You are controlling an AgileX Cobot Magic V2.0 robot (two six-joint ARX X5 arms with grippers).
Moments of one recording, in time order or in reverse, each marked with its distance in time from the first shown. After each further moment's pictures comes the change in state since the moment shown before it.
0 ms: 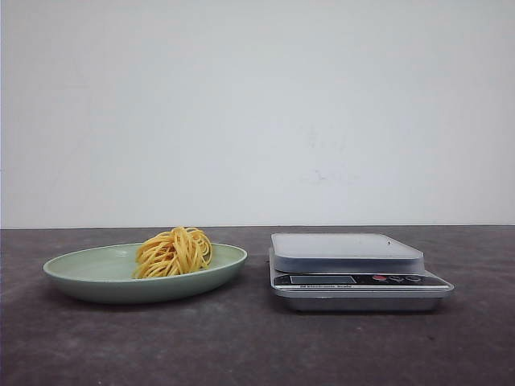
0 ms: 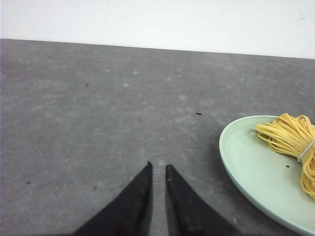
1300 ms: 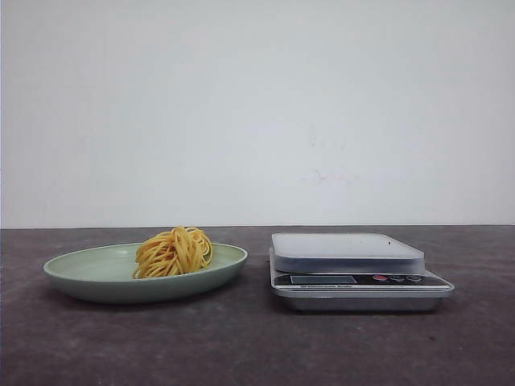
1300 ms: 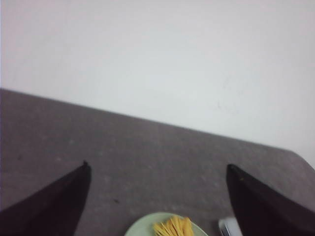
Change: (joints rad) left arm 0.000 0.486 0.748 -0.187 0.185 -0.247; right arm 0.000 0.385 0.767 -0.279 -0.208 0.290
